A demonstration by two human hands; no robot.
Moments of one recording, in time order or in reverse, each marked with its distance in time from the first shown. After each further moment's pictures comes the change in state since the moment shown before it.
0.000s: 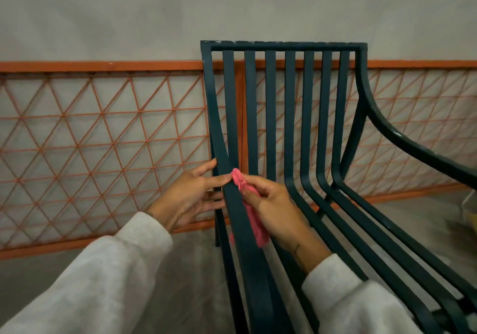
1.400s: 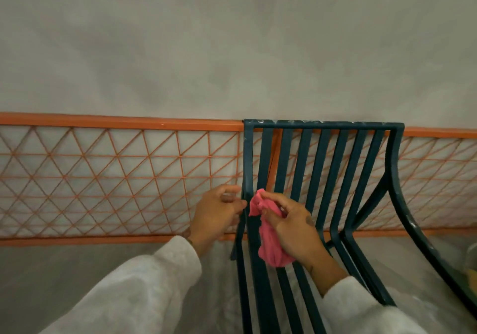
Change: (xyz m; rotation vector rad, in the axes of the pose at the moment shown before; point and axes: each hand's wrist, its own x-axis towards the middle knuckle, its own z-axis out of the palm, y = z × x) left_hand -0.003 0.192 -0.010 0.254 0.304 -0.014; right_hand 0.105 -0.194 -0.013 -0.176 -0.015 0.126
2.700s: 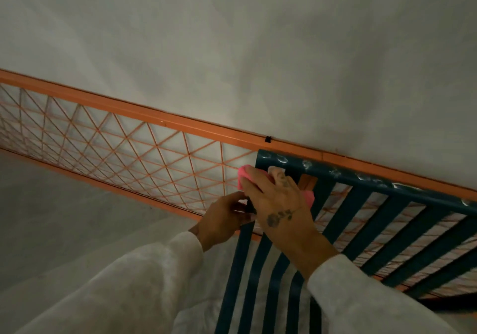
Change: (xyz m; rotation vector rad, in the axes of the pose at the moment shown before) left_hand 0.187 0.011 0.039 0.160 -0.002 -0.177; right_hand 0.243 0.006 -0.018 -0.882 -0.370 -0.712
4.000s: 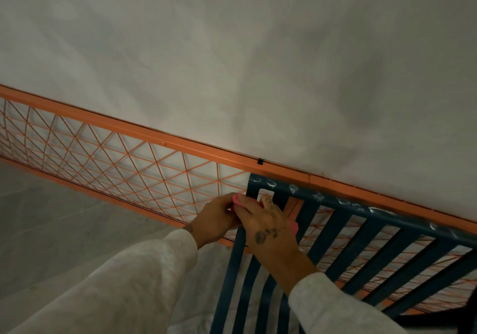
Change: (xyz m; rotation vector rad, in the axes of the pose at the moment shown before) left_hand 0.009 0.030 -0.021 0.001 0.008 0.149; right_hand 0.005 0.000 0.001 -0.023 -0.016 0.037
